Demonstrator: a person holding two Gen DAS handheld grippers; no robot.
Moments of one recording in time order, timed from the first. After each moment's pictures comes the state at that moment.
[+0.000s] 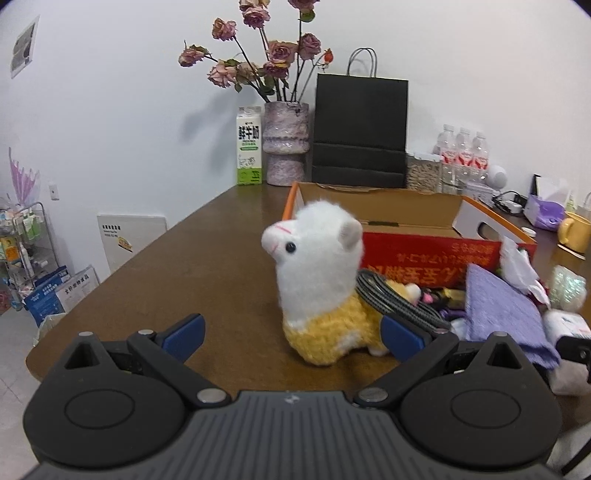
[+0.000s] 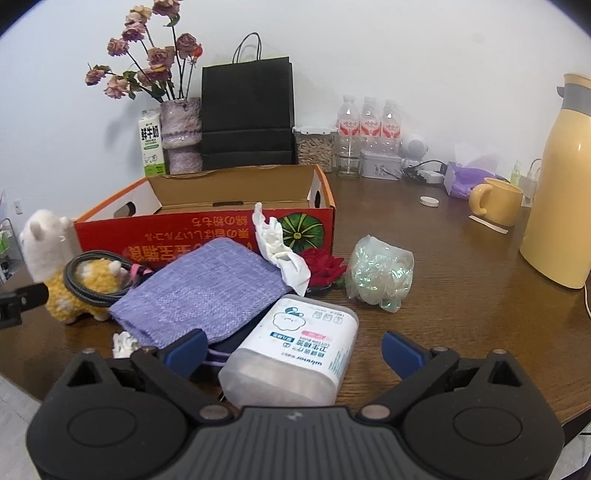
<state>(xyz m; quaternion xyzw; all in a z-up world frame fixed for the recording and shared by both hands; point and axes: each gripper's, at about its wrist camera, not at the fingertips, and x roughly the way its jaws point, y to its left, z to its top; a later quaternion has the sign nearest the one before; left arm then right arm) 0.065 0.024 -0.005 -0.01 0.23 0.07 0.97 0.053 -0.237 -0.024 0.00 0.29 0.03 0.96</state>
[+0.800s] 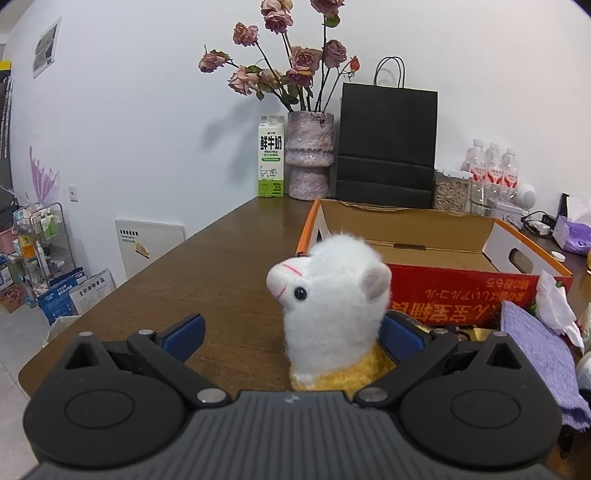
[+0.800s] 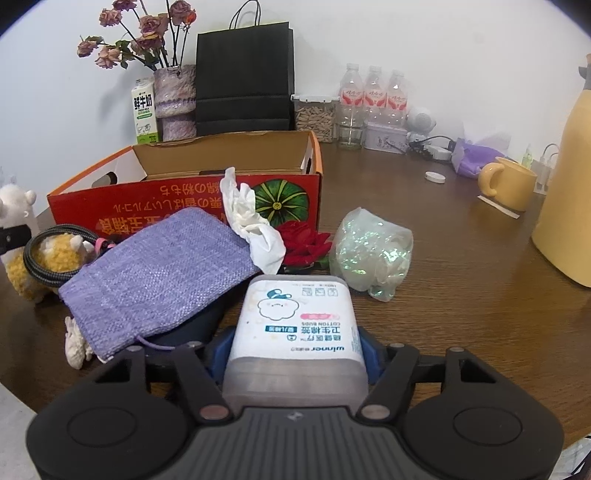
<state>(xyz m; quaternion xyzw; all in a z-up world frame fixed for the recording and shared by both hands) 0.102 0.023 -0.003 -0.03 0.21 0.11 0.97 0.086 -0.255 -0.045 -0.01 0.33 0.04 0.94</state>
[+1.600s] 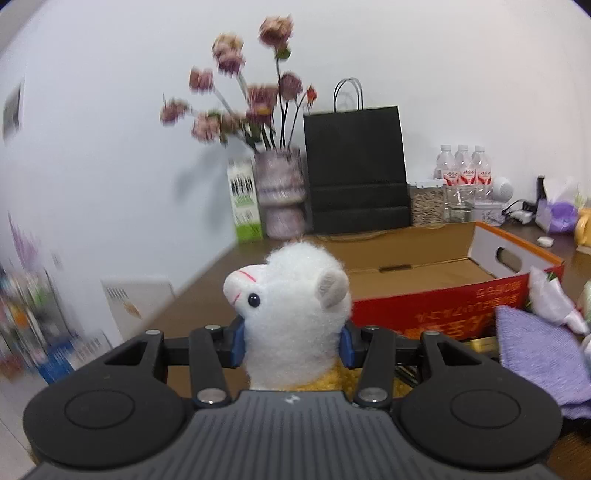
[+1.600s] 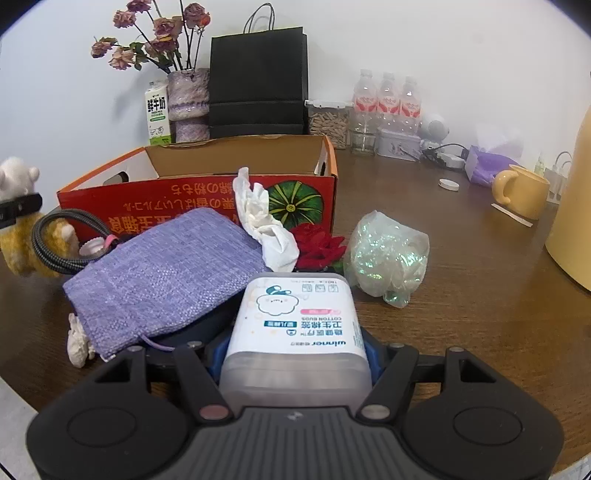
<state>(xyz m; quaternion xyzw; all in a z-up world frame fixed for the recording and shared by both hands) 0.107 0.010 0.009 0.08 0.15 0.08 0.98 0.087 -0.254 -0.051 -0.02 0.32 0.06 0.95</state>
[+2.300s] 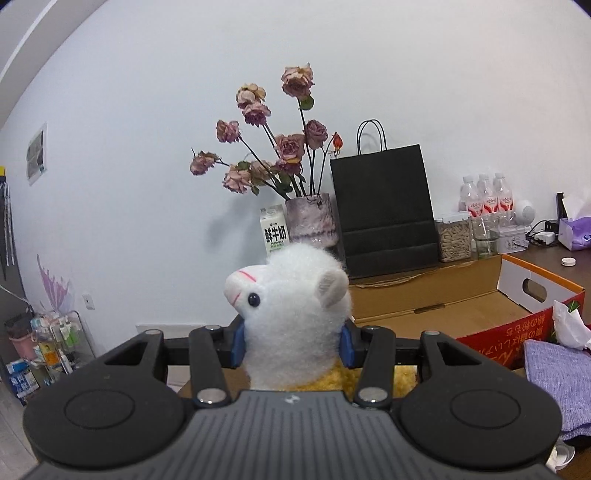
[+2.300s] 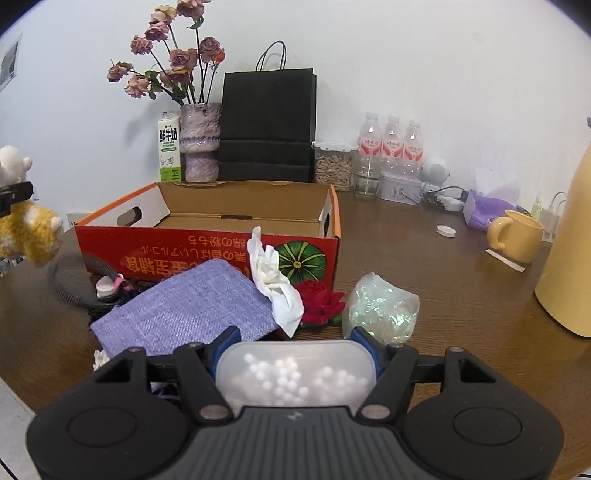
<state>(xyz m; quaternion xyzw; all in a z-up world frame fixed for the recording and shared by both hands) 0.092 0.021 0.040 0.09 0.10 0.11 0.98 0.080 -0.252 -0.018 -0.03 0.27 0.07 0.96</state>
